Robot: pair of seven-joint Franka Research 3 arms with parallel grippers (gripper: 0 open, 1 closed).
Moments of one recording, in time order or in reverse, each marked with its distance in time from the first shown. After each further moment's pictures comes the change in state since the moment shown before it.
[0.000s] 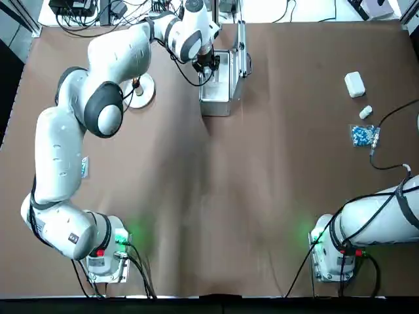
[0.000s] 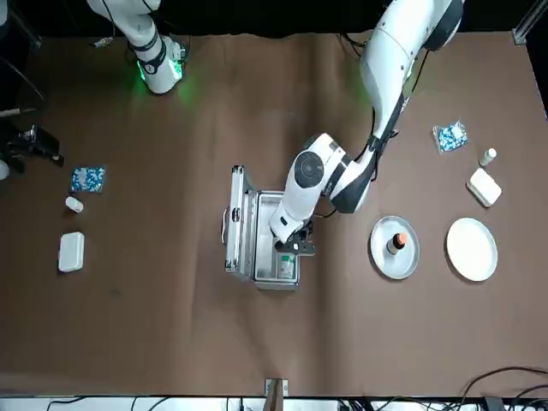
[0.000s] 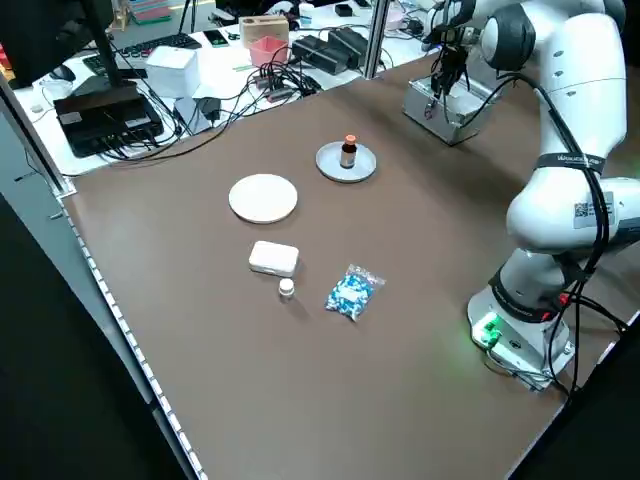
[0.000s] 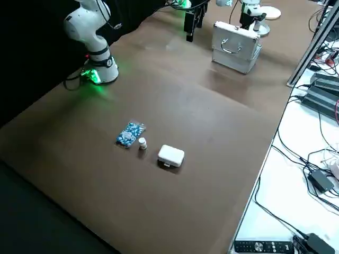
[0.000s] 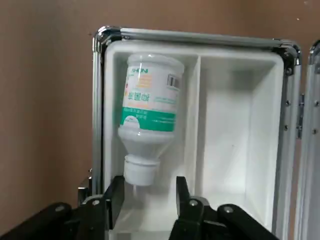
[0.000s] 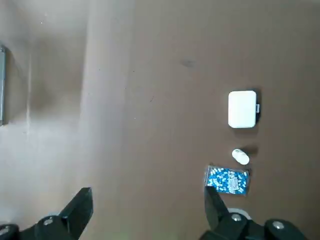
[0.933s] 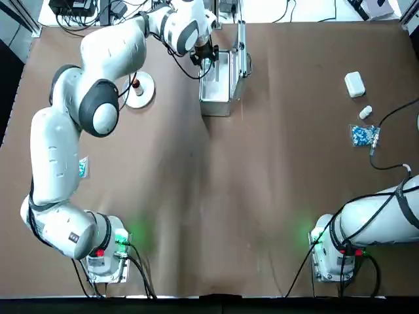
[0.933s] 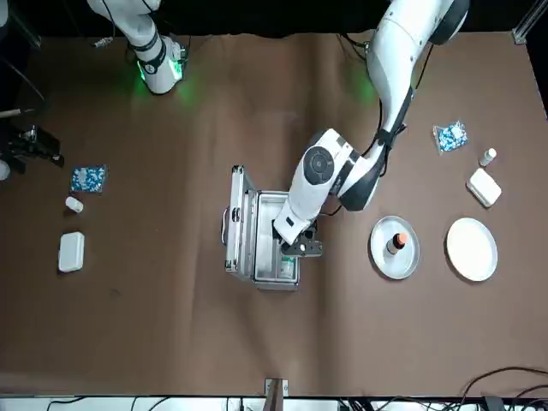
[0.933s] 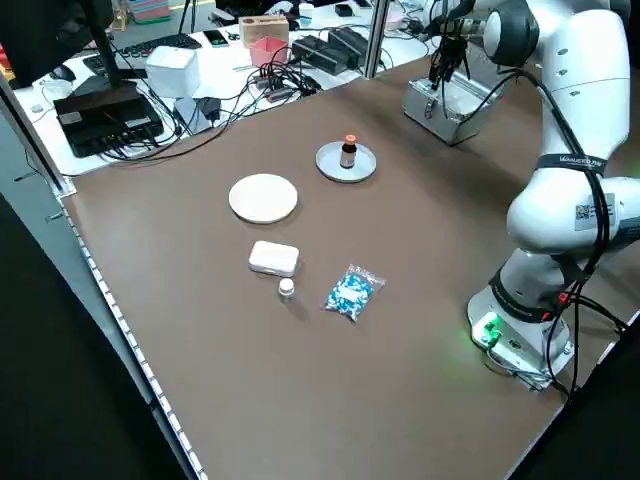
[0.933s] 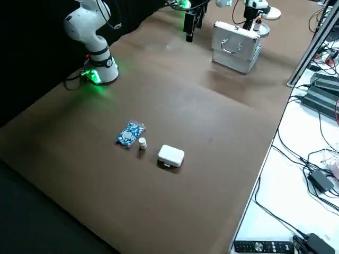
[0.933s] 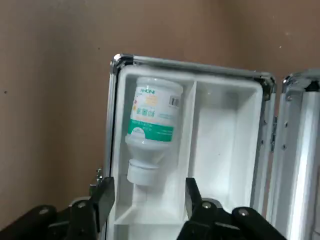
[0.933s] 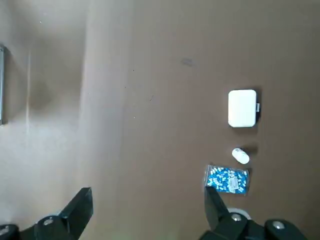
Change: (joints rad) left arm 0.017 -0.038 -0.001 -0.001 -0.036 0.000 -0.021; right arm -0.001 0.000 -0.002 -0.003 0.000 0.000 0.000
